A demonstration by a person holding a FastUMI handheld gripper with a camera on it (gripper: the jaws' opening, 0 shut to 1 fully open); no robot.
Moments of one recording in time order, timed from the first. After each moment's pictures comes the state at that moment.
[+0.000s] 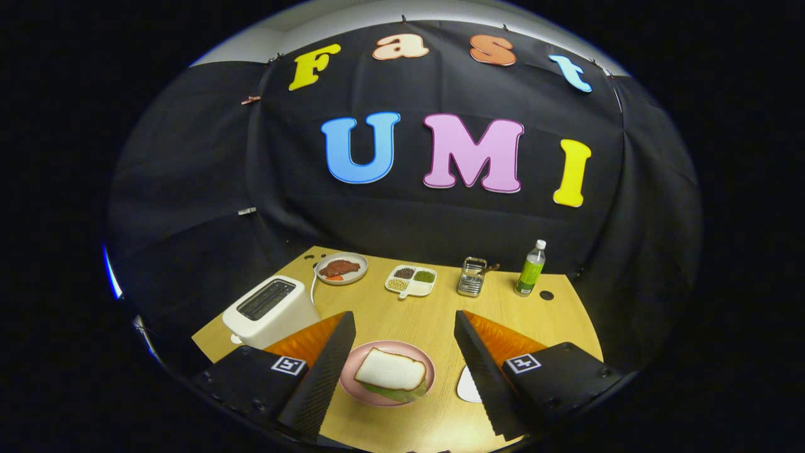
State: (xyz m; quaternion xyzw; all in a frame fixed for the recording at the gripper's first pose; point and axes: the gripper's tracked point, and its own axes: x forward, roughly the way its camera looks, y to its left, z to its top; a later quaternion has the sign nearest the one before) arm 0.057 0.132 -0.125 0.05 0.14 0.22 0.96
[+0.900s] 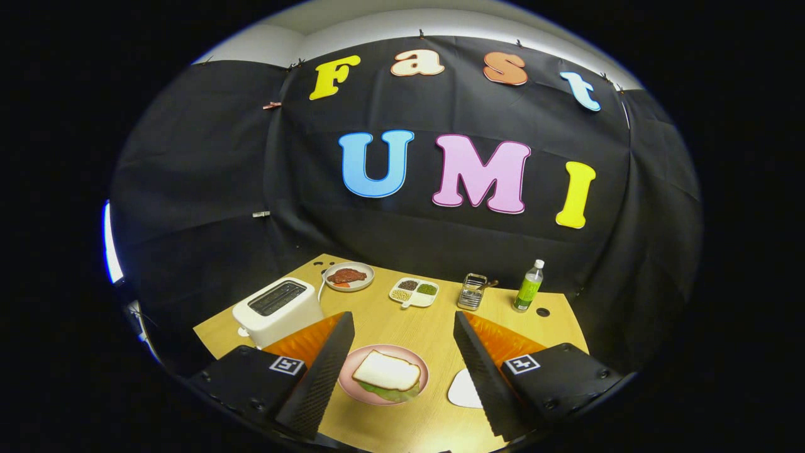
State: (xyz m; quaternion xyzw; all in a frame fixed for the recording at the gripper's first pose) arm 0.035 0.117 -0.119 0.04 0.11 0.24 0.96
